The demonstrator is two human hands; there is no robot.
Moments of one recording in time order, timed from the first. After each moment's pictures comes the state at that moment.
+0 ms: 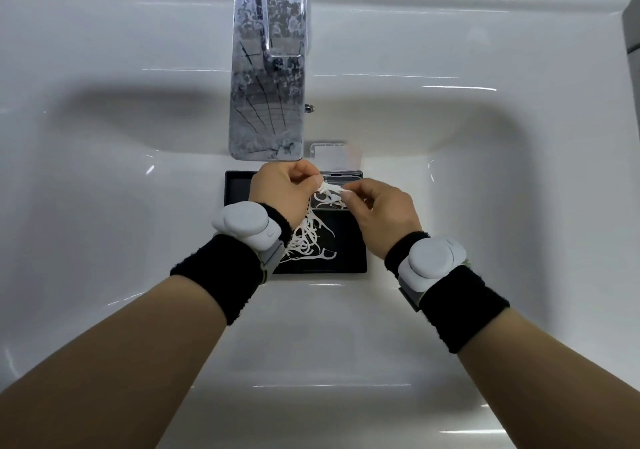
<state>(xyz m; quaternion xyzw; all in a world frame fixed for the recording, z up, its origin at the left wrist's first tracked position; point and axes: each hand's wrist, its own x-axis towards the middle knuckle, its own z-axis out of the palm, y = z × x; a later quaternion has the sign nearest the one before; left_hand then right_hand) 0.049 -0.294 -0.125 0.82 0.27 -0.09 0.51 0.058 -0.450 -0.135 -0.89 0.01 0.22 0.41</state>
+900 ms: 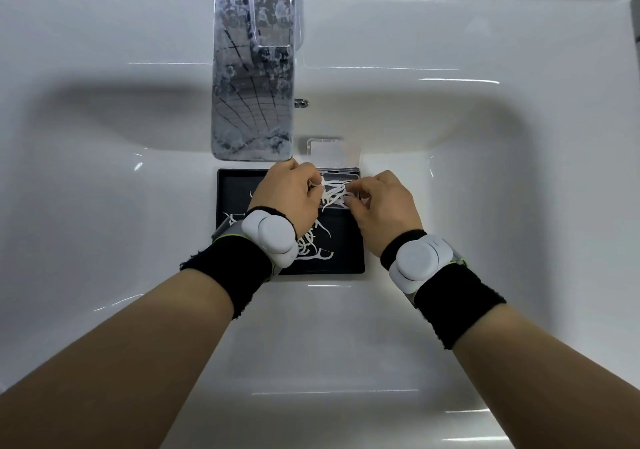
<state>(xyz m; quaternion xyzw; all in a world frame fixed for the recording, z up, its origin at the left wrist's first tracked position) 0.050 -0.296 -0.150 0.94 0.12 -0.14 0.30 0.064 -0.455 -0.155 -0.93 -0.04 0.21 0.31</state>
